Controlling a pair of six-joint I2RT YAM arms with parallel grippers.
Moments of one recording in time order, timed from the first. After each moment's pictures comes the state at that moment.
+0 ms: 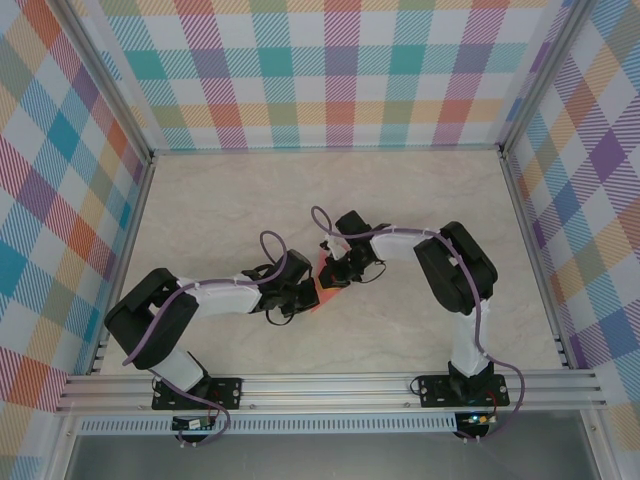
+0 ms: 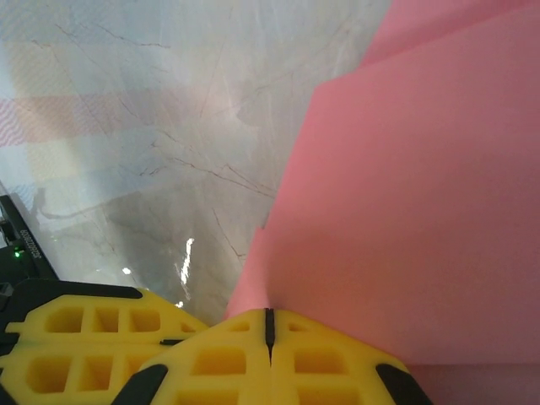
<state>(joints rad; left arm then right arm) -0.78 1.59 0.70 -0.14 0.17 -1.04 0.63 2.01 1.18 -0.44 -0.68 0.37</state>
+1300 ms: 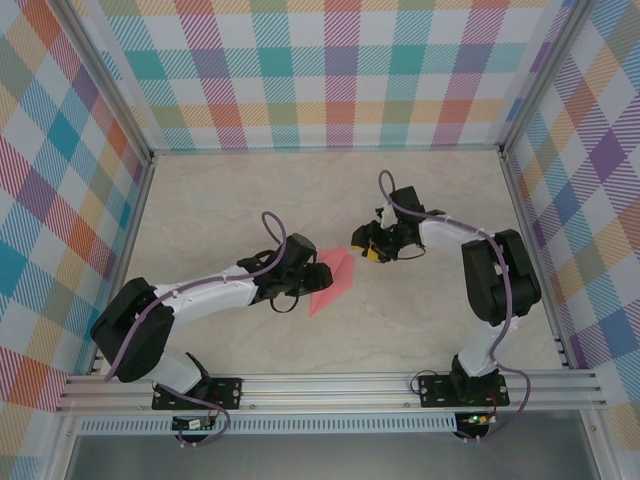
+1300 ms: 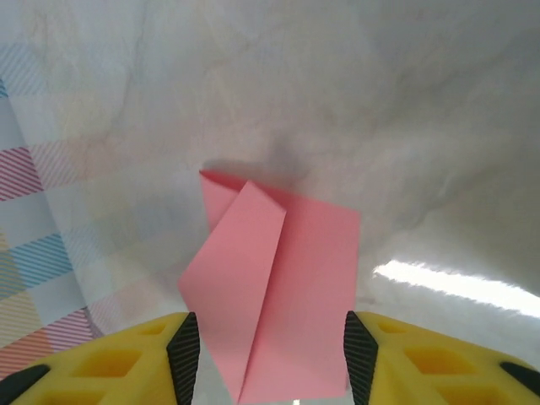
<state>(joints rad) -0.80 1.49 0.85 -0.27 0.05 -0.95 0.36 1.80 1.08 -0.36 -0.65 0.70</state>
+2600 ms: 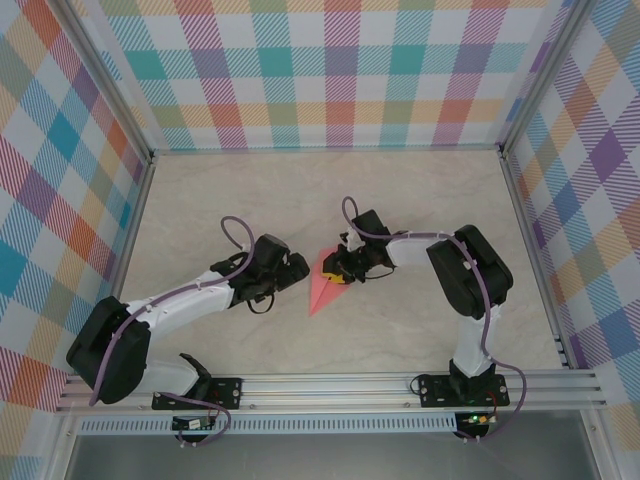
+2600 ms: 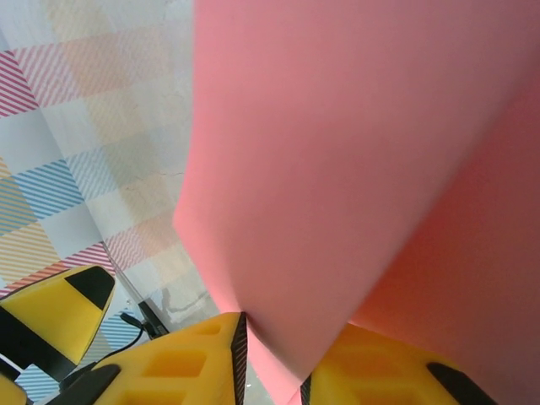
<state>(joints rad) -0.66 1.34 0.74 -0.37 -0.06 -1.07 0.57 1.92 1.01 -0.11 -0.73 0.90</state>
